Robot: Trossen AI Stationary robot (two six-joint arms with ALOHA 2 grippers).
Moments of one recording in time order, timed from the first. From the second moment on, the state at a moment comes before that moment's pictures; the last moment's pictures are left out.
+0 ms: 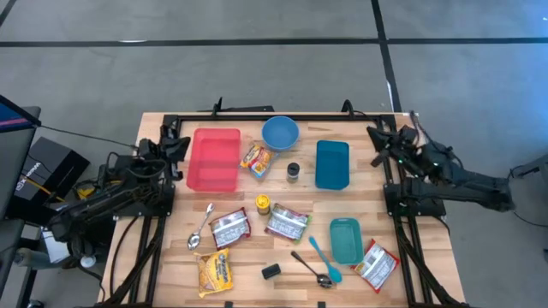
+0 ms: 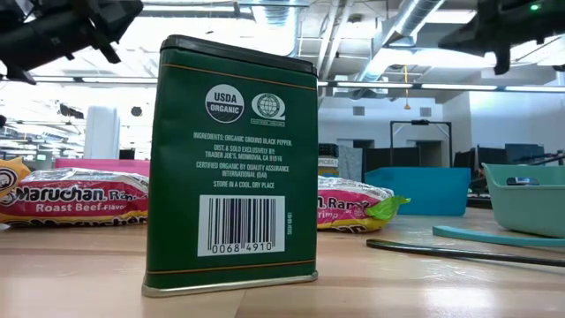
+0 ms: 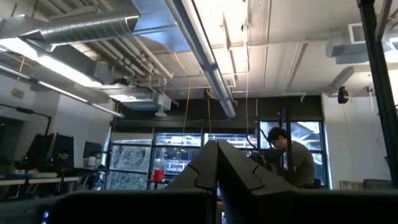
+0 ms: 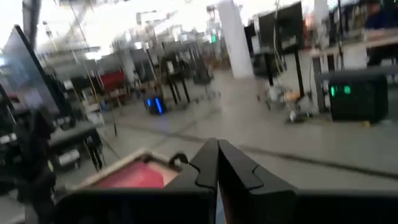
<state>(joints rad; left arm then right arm) 0.63 0.26 0.01 0.91 0.23 -0.25 -0.18 0.25 0.41 -0.08 0.58 0.24</state>
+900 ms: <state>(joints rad) 0.63 0.30 0.01 0.92 0.23 -0.25 -0.18 1.09 0.87 -0.49 0.23 0.35</state>
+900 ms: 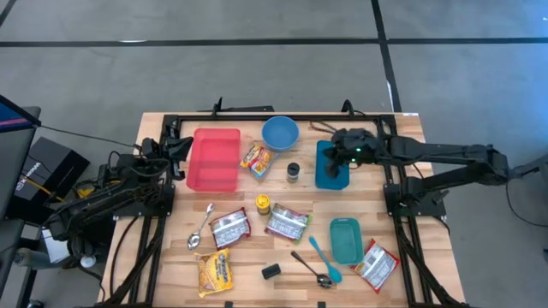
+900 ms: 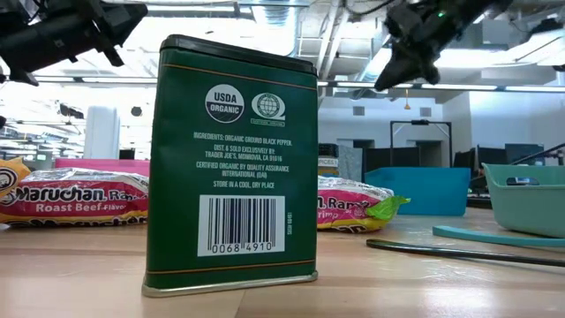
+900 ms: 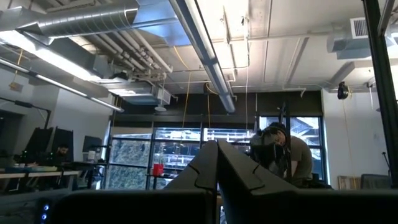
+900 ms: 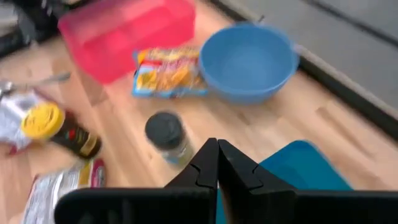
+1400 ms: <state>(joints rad) 0.63 0.30 0.01 0.92 0.23 -0.25 -0.16 1.27 0.88 -0.48 0.15 0.30</state>
